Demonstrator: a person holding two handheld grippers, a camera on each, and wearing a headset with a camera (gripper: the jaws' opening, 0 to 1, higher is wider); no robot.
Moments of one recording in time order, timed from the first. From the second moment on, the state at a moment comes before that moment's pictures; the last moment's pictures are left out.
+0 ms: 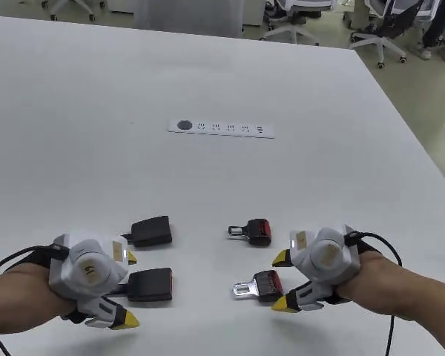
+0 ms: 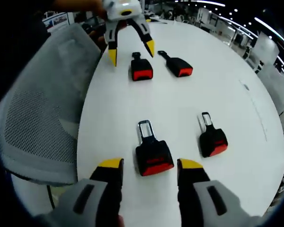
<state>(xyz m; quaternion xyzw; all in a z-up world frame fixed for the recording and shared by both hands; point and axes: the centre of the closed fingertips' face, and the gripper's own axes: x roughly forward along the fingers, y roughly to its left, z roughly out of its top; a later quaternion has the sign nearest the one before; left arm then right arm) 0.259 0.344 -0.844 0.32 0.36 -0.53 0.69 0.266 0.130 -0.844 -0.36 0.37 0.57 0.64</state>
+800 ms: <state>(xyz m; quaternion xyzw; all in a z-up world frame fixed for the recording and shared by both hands) 0.267 0.334 -0.863 0.35 0.36 -0.57 0.65 0.269 0.131 -0.866 -0.37 0.39 0.59 0.60</state>
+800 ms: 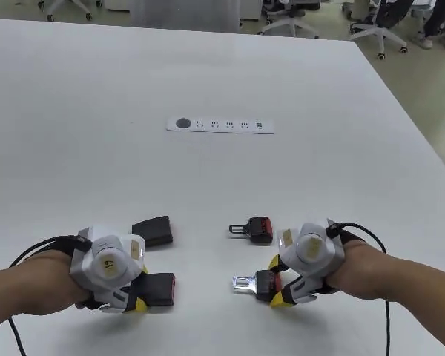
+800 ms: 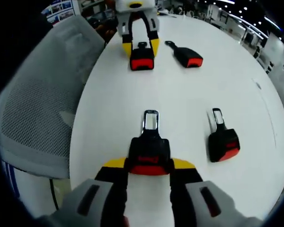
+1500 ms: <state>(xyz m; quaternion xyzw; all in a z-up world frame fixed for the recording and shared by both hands) 0.267 0.334 -0.860 0.34 0.36 -0.57 0.65 0.258 0.165 -0.865 -0.37 0.39 0.59 0.60</state>
